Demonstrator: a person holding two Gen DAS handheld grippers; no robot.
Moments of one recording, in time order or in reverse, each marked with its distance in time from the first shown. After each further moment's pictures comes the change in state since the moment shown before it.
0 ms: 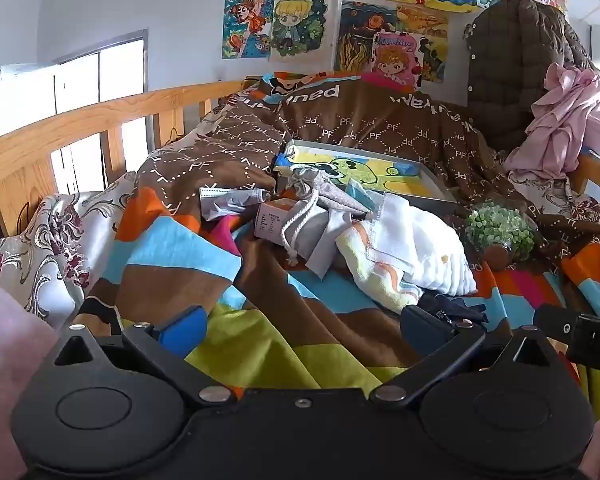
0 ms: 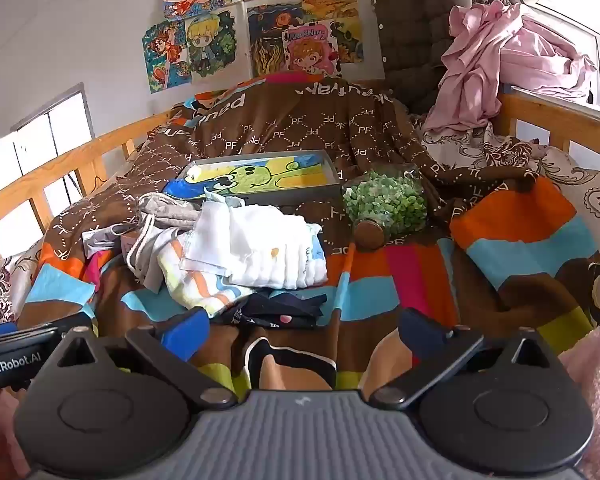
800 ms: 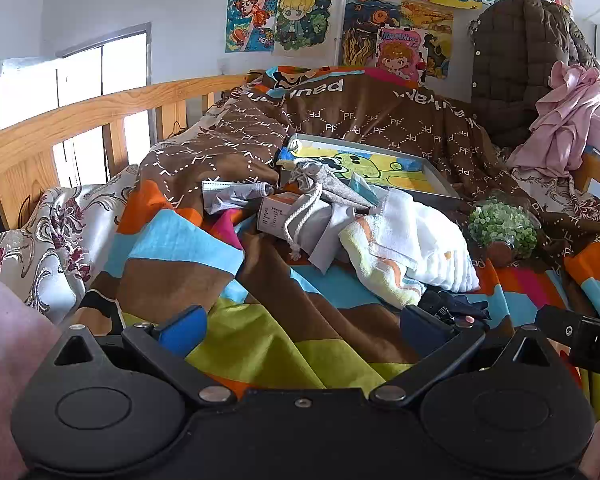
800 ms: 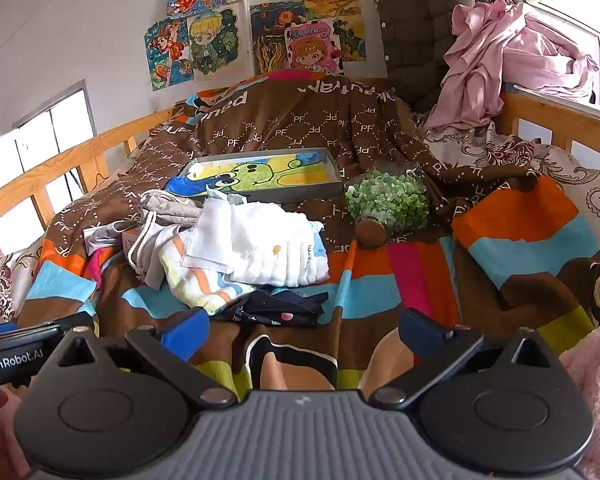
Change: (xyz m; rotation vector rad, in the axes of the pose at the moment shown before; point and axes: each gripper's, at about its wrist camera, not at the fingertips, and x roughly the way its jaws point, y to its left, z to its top) left arm 0.002 0.001 0.001 -0.016 0.024 0.003; right arm 0.001 0.000 0.000 -0.001 0.000 -0.001
